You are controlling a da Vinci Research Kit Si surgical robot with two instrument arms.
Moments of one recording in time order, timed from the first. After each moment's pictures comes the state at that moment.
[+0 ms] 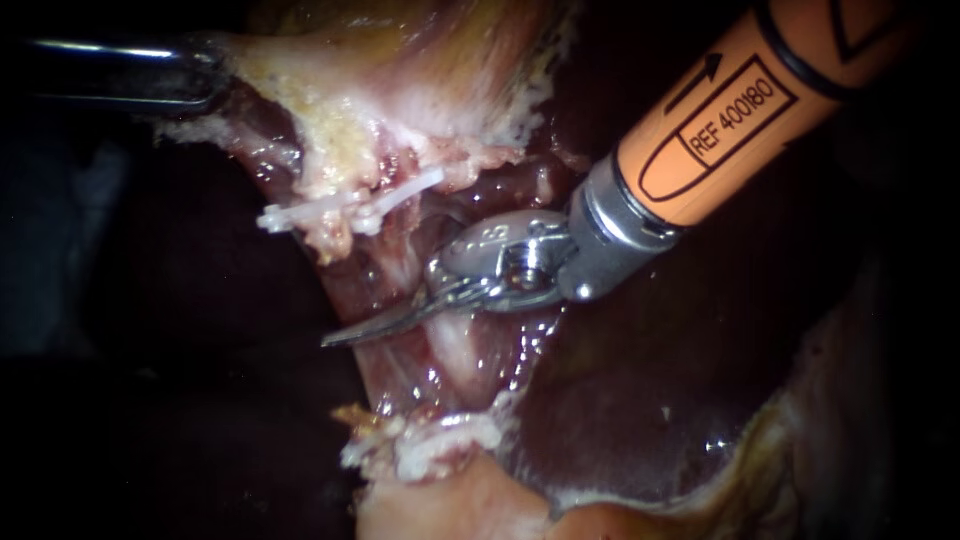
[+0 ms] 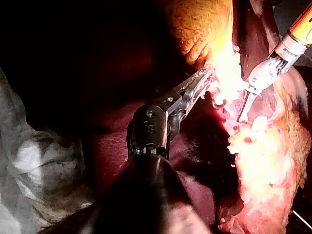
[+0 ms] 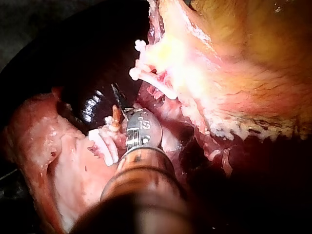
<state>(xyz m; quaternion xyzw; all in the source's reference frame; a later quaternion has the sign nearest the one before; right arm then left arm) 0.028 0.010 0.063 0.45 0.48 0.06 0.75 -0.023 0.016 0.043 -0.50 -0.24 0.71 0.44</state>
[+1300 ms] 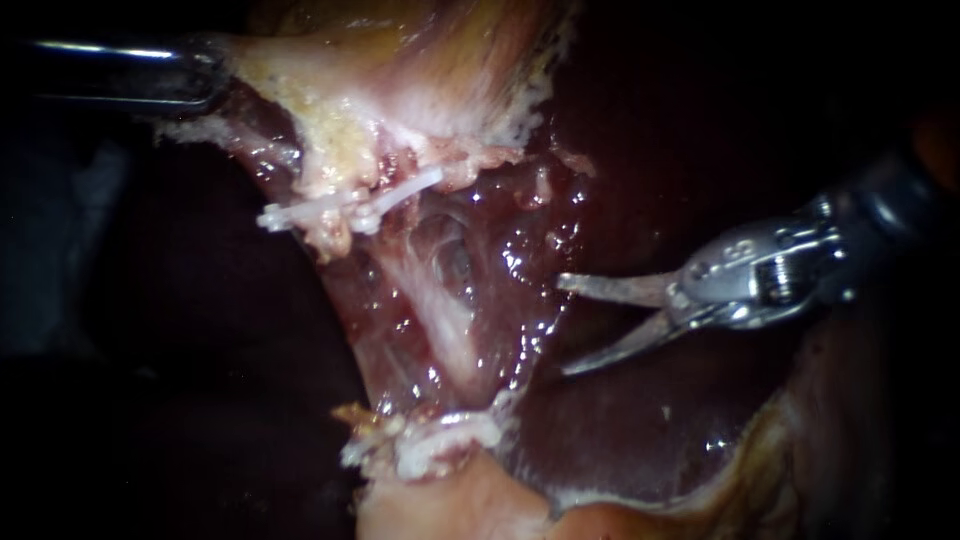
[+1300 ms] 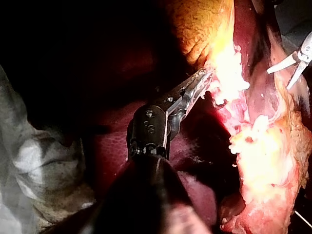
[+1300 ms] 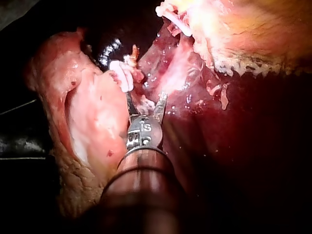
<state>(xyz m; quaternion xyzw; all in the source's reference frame) 0.010 0.011 0.057 0.17 0.40 0.15 0.89 -0.023 0.016 0.044 -0.50 -0.24 0.71 0.44</state>
